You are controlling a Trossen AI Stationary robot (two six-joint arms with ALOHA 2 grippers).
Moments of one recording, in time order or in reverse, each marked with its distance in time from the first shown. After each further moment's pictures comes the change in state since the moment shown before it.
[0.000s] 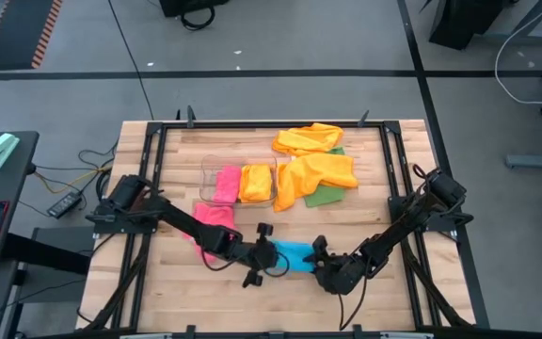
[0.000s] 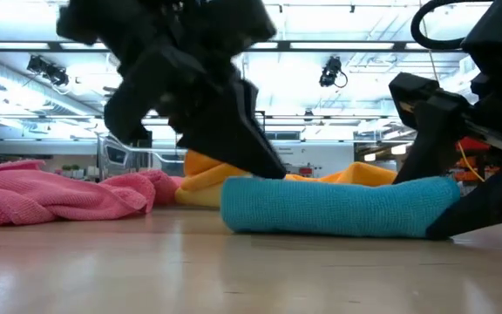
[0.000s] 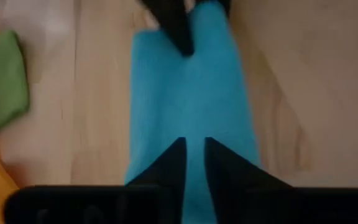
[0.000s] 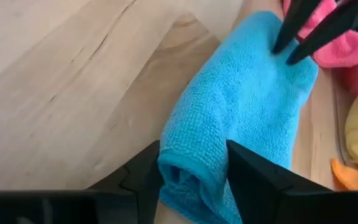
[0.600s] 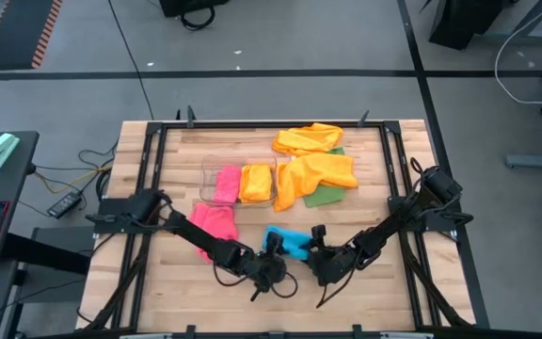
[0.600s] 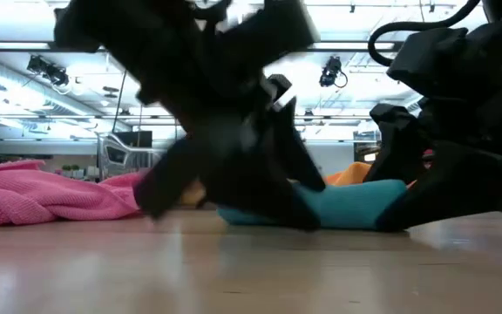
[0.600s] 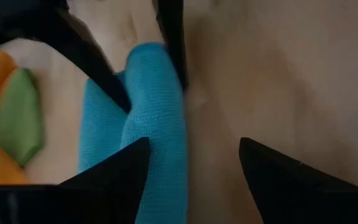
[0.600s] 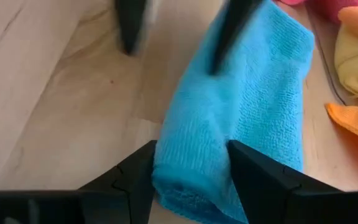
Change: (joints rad) left arm -0.047 0.186 0.163 -0.027 -0.185 0.179; right arm -0.099 -0.001 0.003 -0.005 -0.006 0.264
